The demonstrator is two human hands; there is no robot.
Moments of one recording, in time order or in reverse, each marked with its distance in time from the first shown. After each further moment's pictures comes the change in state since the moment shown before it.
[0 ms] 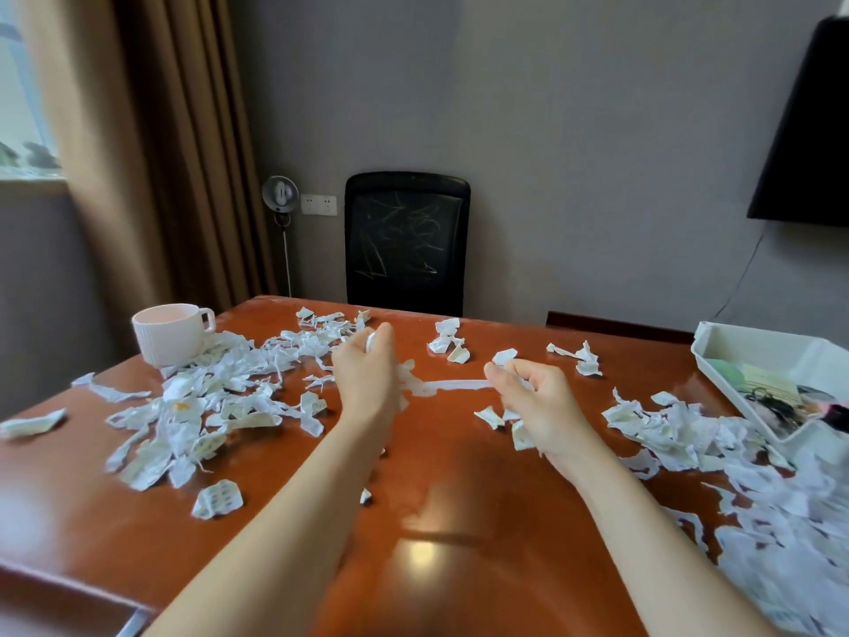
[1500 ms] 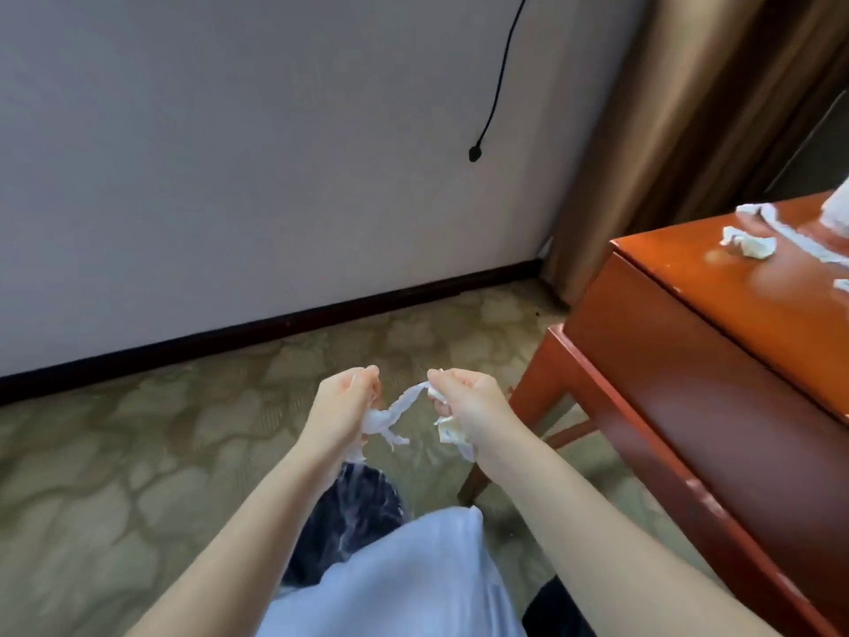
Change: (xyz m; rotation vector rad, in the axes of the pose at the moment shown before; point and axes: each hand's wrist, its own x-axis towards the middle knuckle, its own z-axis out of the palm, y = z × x) left_hand -0.055 -0.177 -0.589 0.241 0.577 -0.607; right_hand -0.200 -0.086 0.579 0.051 -1.083 0.467
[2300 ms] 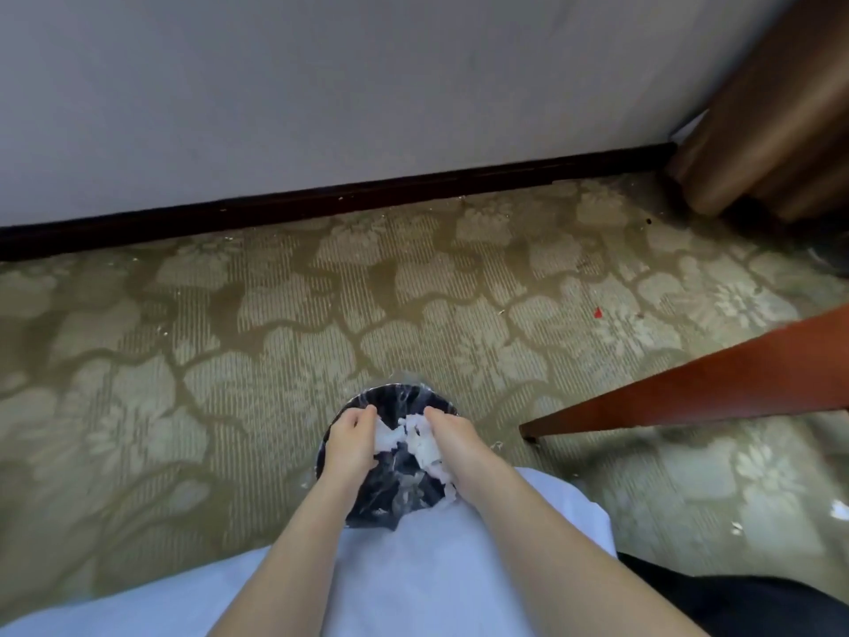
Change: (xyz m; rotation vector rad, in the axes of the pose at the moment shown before) left_hand 0.090 -0.218 -0.025 -0.061 0.186 -0.507; right_hand 0.138 0.166 0.137 -0.124 -0.203 0.587
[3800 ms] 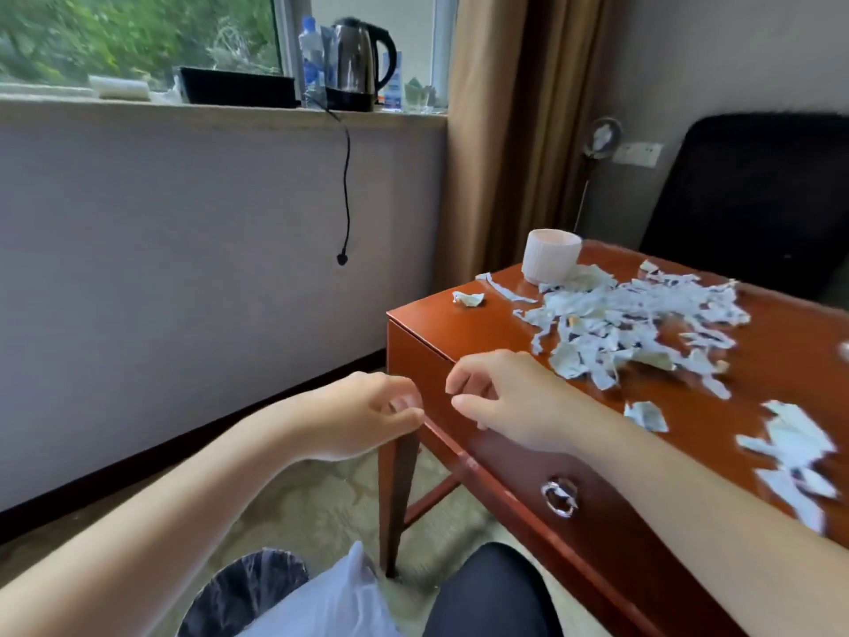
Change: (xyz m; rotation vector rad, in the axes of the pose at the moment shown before) left_hand -0.442 0.188 0.048 1.217 -0.523 1.301; right_hand -0.447 0.070 -0.251 -0.718 0.697 -1.010
